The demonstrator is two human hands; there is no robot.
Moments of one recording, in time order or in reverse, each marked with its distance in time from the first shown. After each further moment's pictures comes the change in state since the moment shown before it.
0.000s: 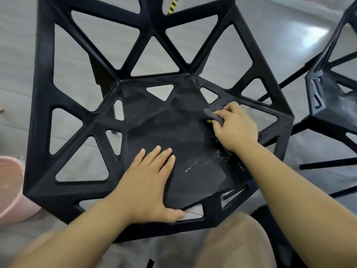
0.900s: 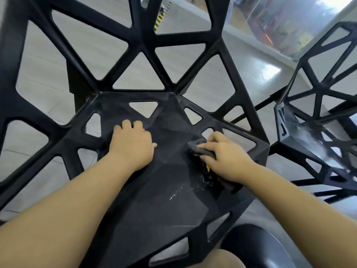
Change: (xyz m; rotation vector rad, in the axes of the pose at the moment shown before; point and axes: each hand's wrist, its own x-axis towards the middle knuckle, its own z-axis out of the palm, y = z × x) left_hand 0.117 -0.044 -0.026 0.229 0.130 -0.317; right_hand -0.007 0.005 -0.034 -0.134 -0.360 -0.203
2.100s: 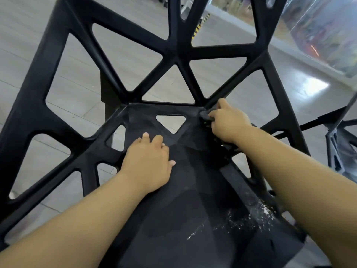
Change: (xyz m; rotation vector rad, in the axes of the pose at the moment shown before) left_hand 0.000 -0.012 0.006 -0.051 -0.018 -0.020; right_hand 0.158 -0.022 -0.033 -0.235 0.103 -0.025
